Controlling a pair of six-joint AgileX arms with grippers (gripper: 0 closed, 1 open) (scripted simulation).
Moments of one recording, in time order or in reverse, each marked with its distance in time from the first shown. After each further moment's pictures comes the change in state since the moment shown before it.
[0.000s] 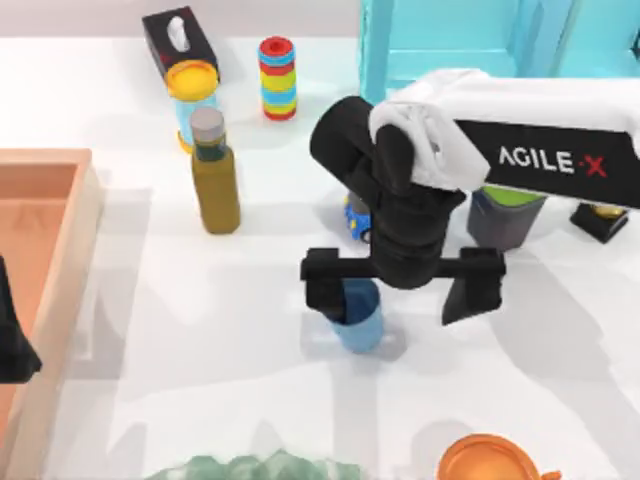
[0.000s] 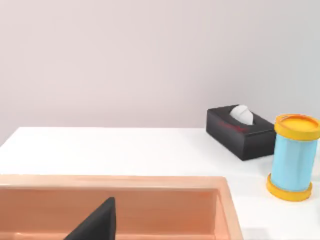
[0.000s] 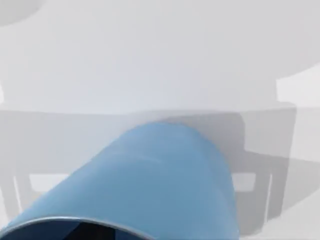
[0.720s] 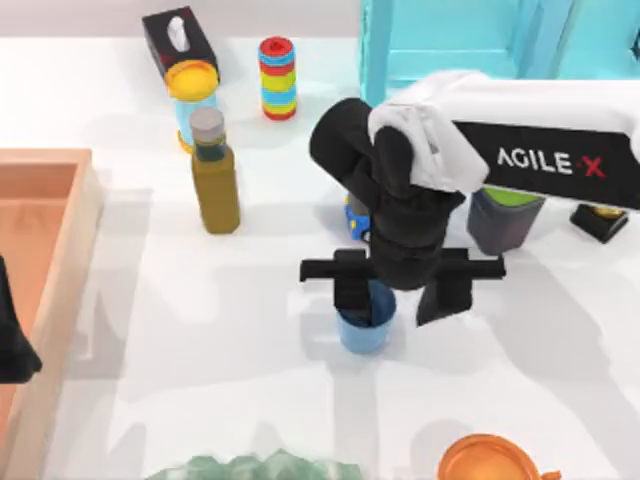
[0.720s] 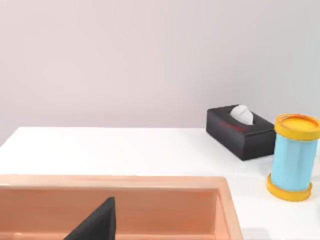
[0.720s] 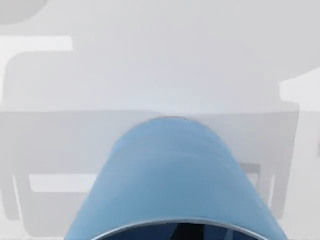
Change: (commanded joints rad) left arm 0.000 0.000 0.000 0.000 0.000 0.000; right arm 0.000 0.000 0.000 0.000 0.000 0.000
